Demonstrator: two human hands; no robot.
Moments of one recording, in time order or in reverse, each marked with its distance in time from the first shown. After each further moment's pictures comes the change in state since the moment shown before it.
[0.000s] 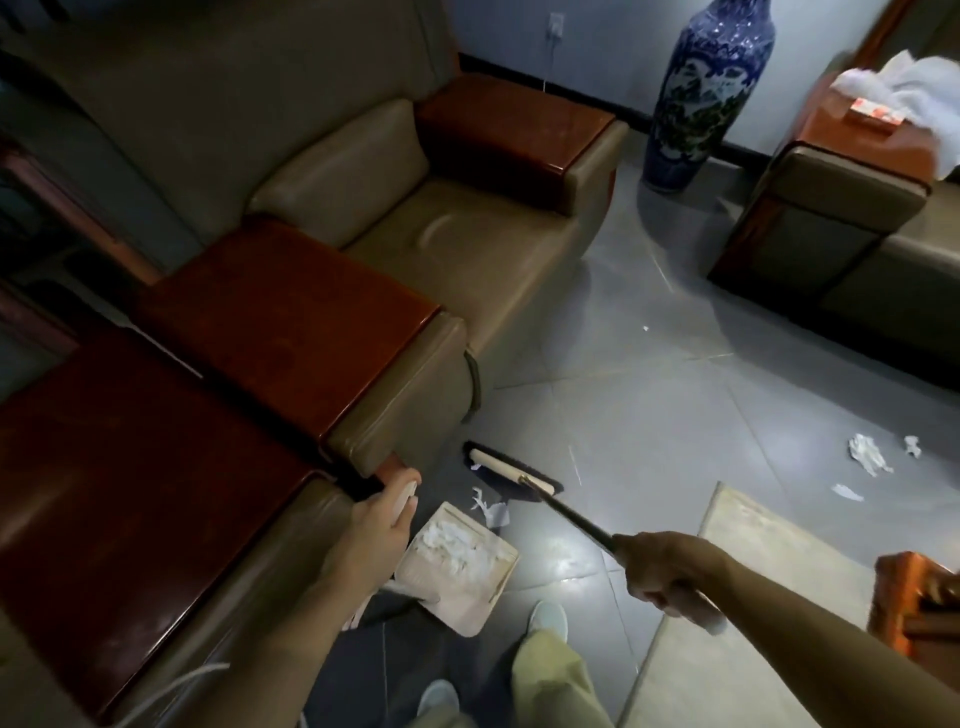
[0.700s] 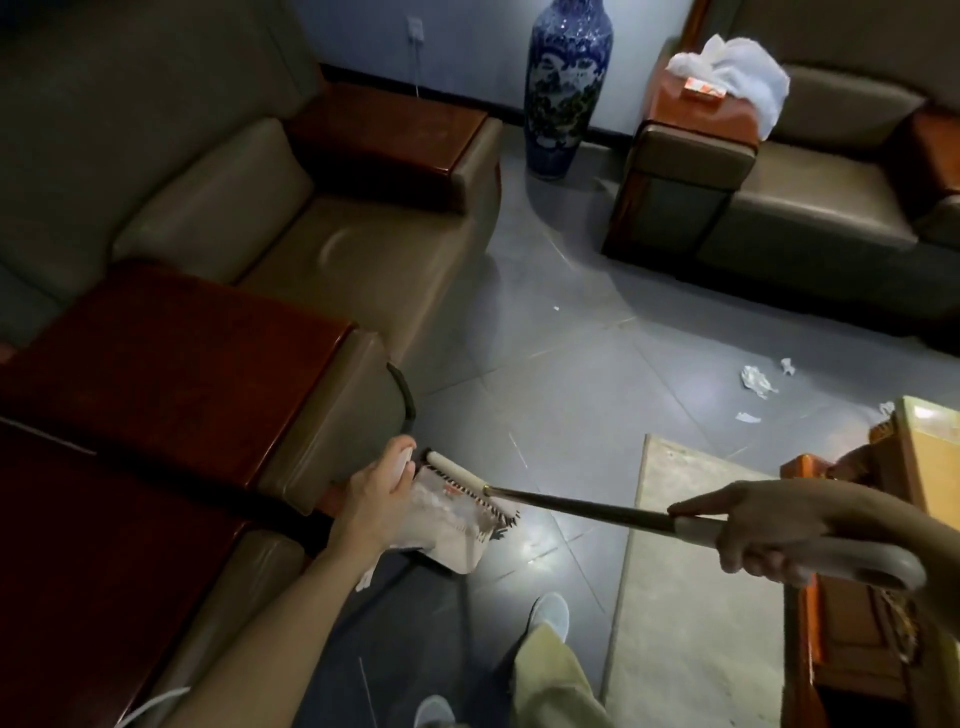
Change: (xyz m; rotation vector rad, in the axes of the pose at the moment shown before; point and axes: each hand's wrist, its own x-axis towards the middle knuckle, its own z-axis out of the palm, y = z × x) left_hand 0.039 0.061 0.016 -0.103 -0.084 0.194; right_hand -0.148 0.083 -0.019 0.663 -0.130 0.036
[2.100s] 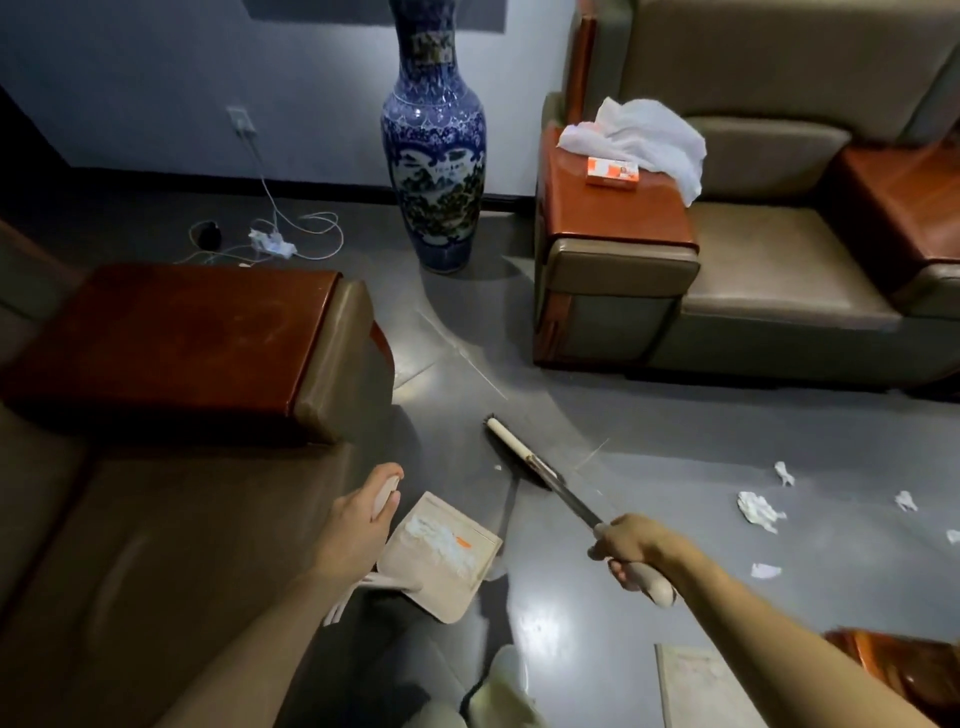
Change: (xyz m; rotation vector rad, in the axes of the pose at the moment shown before) left_hand 0.654 0.228 0.102 0.212 -0.310 0.104; right_hand 0.289 -0.208 -0.534 0.581 0.391 0.046
